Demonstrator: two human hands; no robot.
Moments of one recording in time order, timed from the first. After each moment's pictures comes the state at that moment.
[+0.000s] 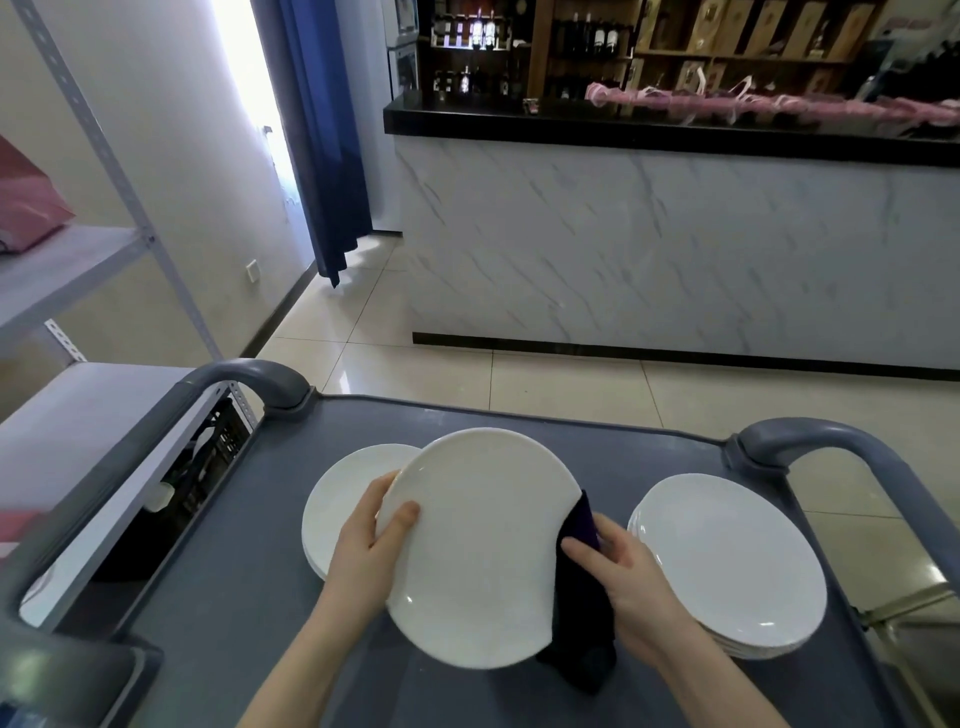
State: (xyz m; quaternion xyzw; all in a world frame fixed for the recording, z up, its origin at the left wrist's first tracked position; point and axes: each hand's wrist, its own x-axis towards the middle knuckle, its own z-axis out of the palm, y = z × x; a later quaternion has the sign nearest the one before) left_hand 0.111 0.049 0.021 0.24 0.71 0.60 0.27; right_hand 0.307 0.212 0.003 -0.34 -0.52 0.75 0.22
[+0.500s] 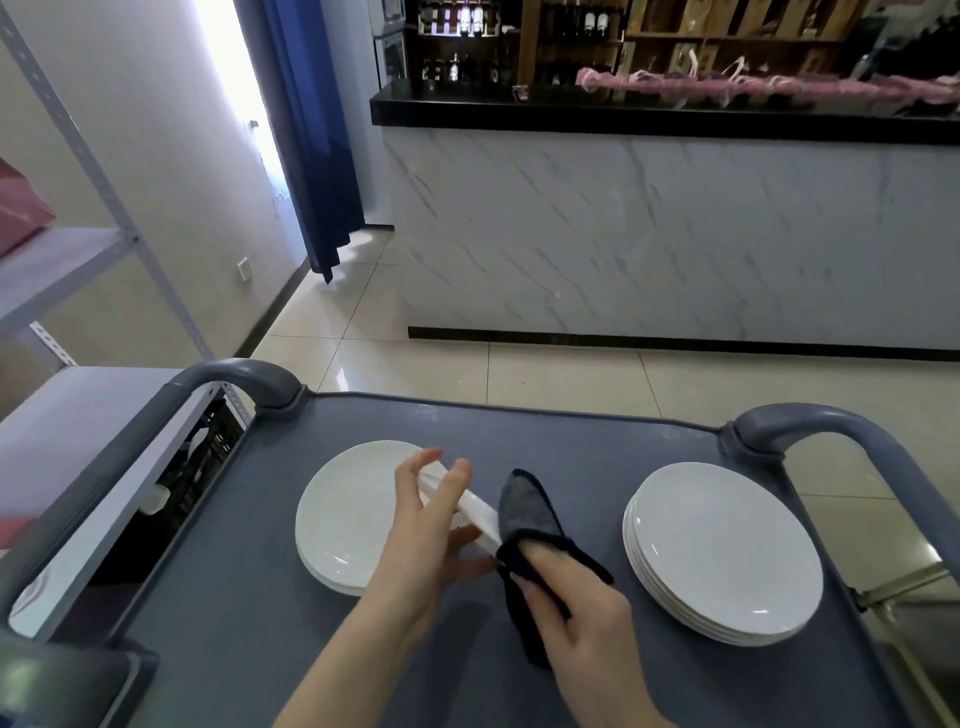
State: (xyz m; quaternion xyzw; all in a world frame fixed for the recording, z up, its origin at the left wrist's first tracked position) left_hand 0.152 0.090 0.055 0.09 0.59 0.67 0.44; right_hand 0.302 0.147 0.012 -0.25 -0.81 0.36 0.40
